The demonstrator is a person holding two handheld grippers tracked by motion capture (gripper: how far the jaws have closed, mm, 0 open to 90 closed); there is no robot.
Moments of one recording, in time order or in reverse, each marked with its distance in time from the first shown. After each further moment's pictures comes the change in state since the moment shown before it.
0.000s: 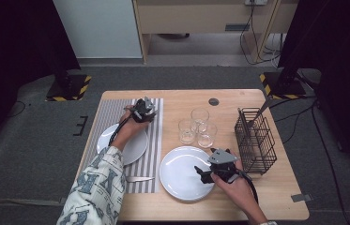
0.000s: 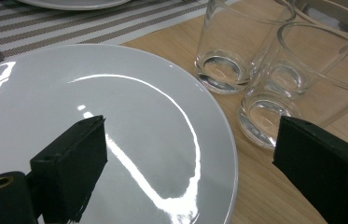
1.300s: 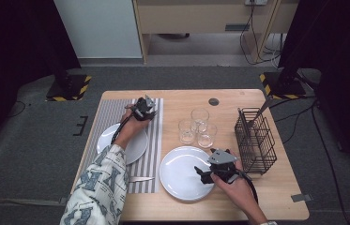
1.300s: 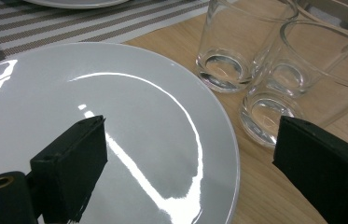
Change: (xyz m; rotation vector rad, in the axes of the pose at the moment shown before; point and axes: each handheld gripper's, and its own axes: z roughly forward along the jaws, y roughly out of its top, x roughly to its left) left arm 0.002 0.003 0.008 0.023 0.012 -0.023; right arm 0.000 -0.001 0.000 0.003 0.004 -0.003
